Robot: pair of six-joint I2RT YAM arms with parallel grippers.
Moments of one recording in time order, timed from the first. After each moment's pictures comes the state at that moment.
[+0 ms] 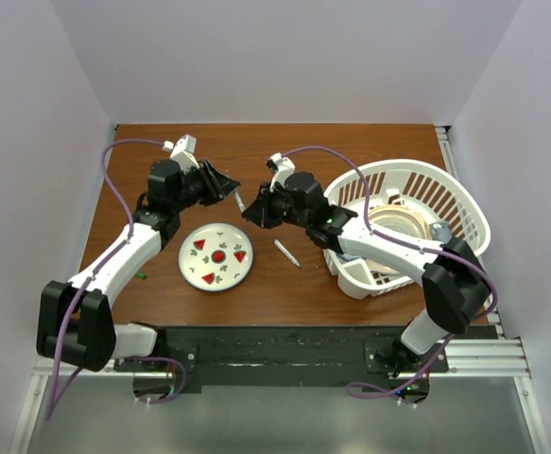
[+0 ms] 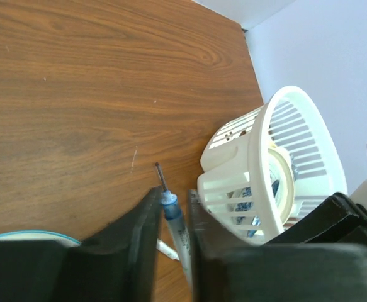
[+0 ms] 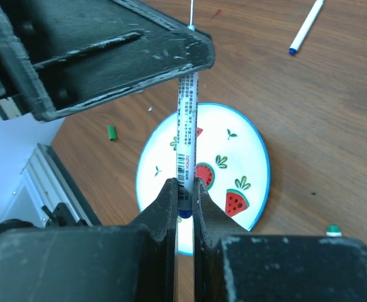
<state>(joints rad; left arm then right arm) -0.25 1.31 0.87 0.14 0.37 -0.70 0.81 1.60 1.14 0.11 -0.13 0.54</state>
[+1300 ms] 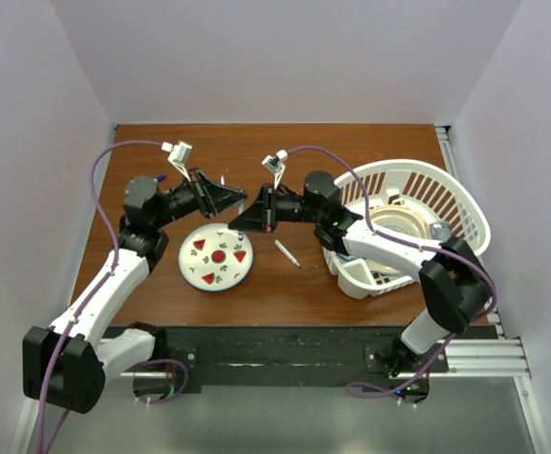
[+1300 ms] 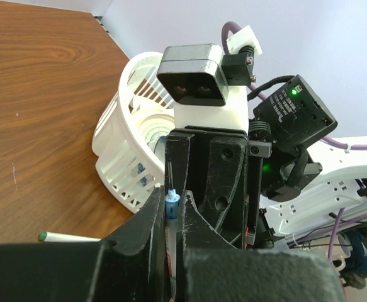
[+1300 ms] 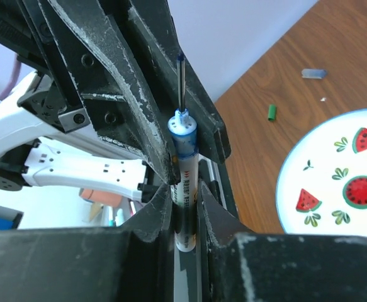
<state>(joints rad) -0.25 1.07 0.75 0.38 0.78 -0.77 0.76 1.59 1.04 0.53 -0.71 0.86</state>
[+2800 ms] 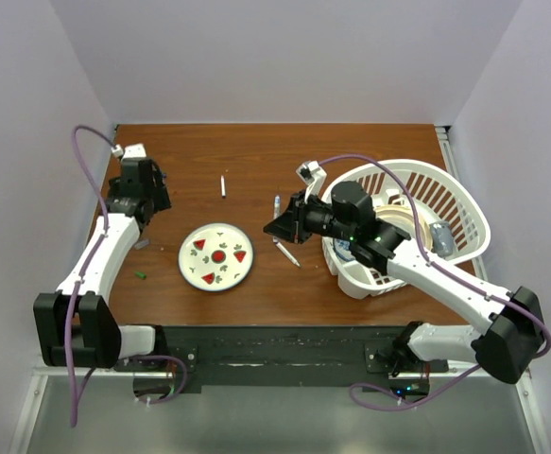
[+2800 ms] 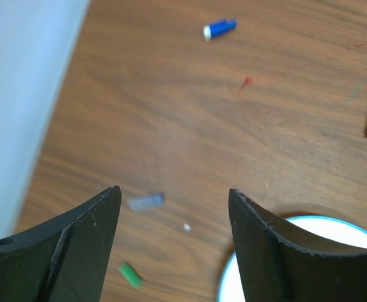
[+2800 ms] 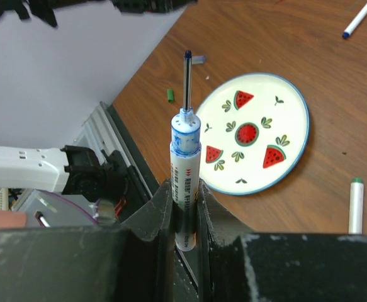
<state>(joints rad) -0.03 1.29 1.01 -0.45 -0.37 -0.22 0.76 1.22 0.96 0.00 -0.35 0.54</state>
